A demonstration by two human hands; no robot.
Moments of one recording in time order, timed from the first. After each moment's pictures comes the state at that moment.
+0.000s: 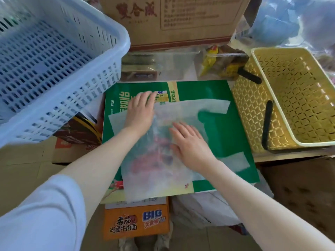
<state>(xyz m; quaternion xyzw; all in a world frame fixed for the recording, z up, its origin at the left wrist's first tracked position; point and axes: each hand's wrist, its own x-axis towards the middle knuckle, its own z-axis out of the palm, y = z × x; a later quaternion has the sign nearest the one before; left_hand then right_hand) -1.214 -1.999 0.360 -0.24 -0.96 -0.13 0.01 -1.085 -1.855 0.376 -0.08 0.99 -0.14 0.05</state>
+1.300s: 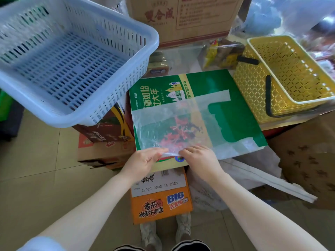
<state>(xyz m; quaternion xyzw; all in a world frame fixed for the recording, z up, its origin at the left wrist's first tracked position) -1.072 -2.157 0.361 -0.34 -0.81 -0.44 -0.21 -0.992 -1.955 0.376 -0.07 0.99 -0.09 0.01</state>
